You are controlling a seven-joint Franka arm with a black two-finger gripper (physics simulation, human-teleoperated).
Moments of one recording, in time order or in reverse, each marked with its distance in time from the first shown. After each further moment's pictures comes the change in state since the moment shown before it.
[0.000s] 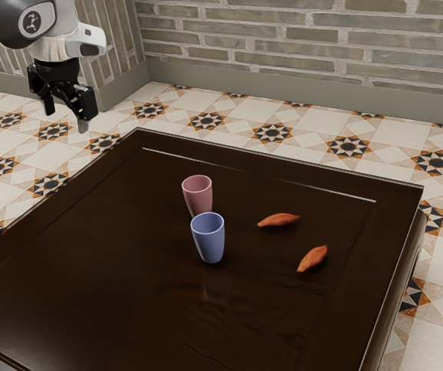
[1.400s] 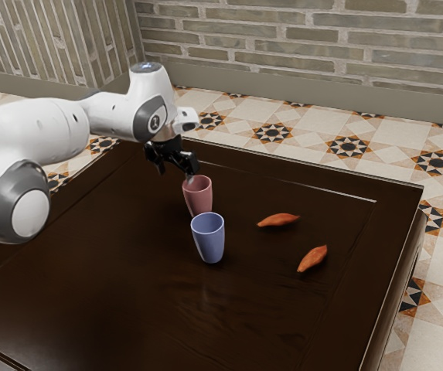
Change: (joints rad) arm 0.060 0.819 -0.026 0.427 -0.297 0.493 0.006
